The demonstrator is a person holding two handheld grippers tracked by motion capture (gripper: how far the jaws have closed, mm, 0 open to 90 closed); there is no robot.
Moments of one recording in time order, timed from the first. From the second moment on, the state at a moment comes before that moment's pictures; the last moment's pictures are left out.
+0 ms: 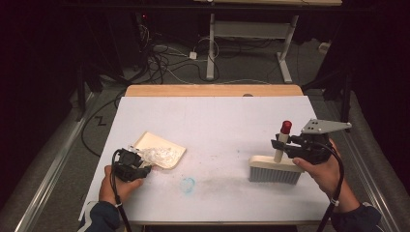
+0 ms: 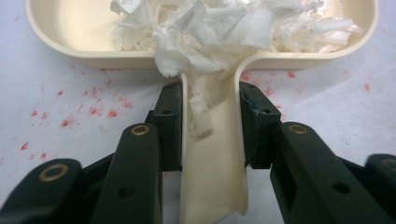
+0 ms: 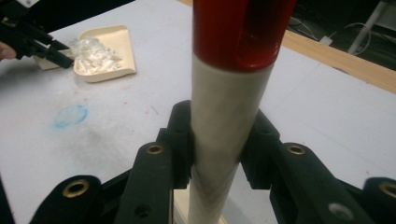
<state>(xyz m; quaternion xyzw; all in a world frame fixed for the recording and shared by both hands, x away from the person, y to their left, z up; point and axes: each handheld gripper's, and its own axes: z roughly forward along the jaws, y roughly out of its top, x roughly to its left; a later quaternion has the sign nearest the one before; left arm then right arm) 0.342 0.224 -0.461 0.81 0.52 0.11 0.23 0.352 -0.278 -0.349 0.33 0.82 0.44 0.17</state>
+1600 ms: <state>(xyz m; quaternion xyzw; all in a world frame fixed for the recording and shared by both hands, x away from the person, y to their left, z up) 0.311 0.179 -0.444 0.83 0.47 0.12 0.29 0.445 -0.264 -0.384 0.45 0.77 0.39 0.24</state>
